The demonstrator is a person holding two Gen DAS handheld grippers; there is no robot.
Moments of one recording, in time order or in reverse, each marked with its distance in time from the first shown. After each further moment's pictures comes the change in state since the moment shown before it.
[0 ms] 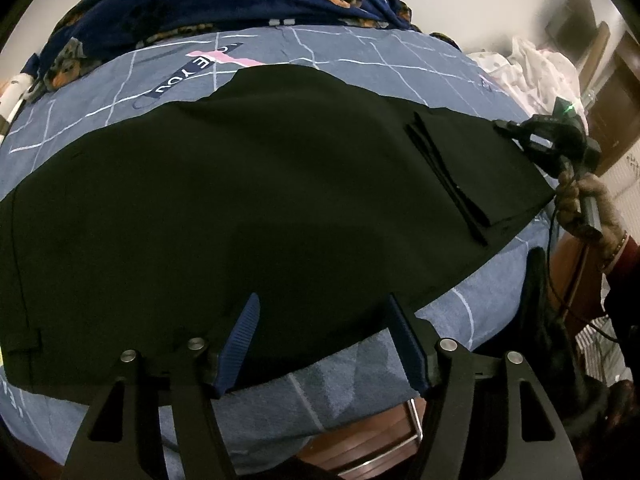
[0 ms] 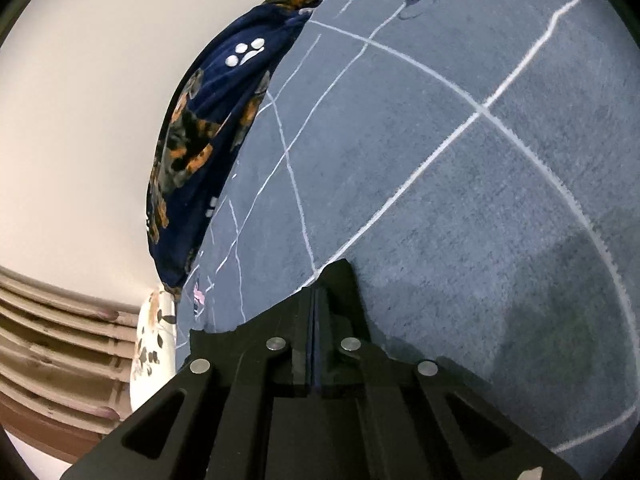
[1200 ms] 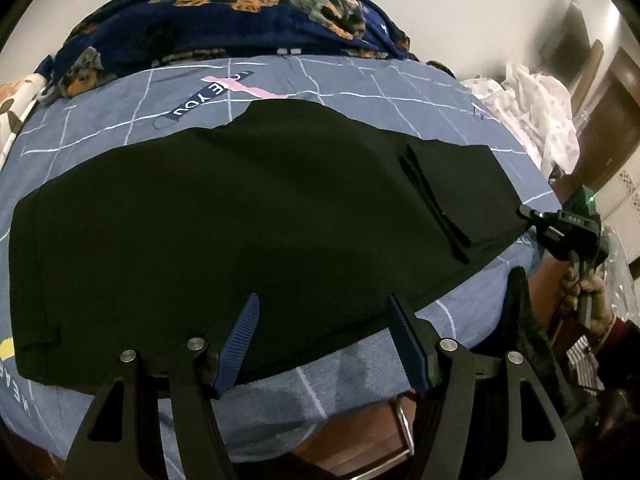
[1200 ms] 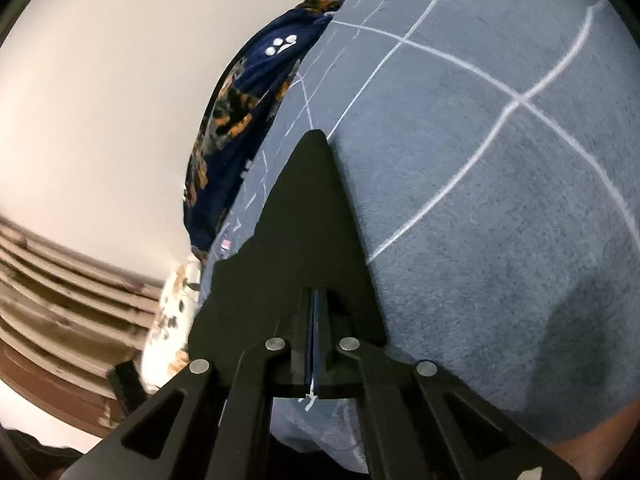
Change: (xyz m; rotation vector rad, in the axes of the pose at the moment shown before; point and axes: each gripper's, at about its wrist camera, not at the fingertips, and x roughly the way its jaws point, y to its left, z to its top) left arm -0.030 0.010 -0.004 -0.028 -0.094 -0.030; right arm -0.056 -0.026 -0.098 -0.076 -0.034 0.103
